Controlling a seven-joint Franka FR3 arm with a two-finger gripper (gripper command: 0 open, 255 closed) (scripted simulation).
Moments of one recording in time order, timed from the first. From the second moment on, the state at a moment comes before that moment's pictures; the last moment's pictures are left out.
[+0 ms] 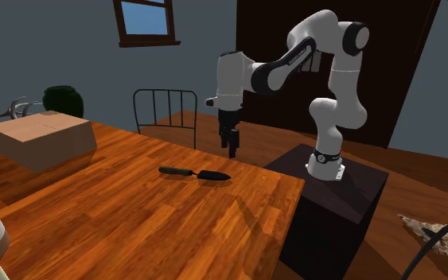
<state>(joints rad) -0.16 0.03 -0.16 -2.06 0.09 2.15 0.11</state>
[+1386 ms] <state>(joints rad) -0.25 0.40 -0.18 -1.83 0.29 2.31 0.11</state>
